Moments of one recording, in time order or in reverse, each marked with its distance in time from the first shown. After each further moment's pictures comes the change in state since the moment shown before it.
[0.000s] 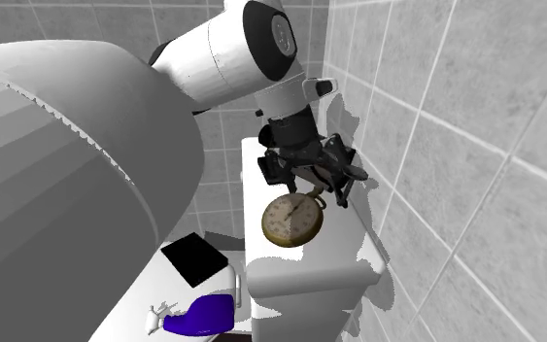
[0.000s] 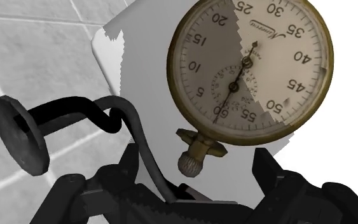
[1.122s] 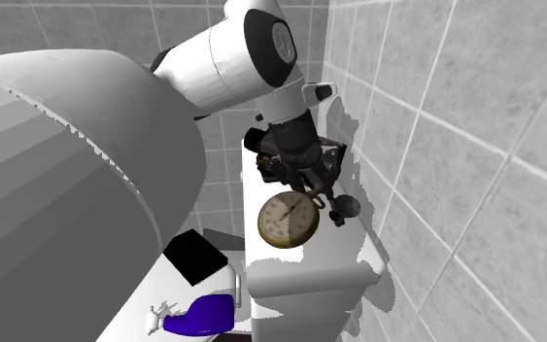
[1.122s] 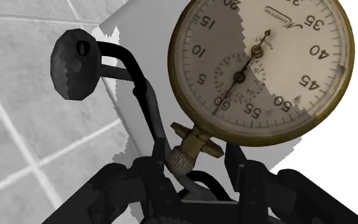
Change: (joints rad) arm 0.006 -0.007 -0.004 -0.024 -0.006 0.018 0.011
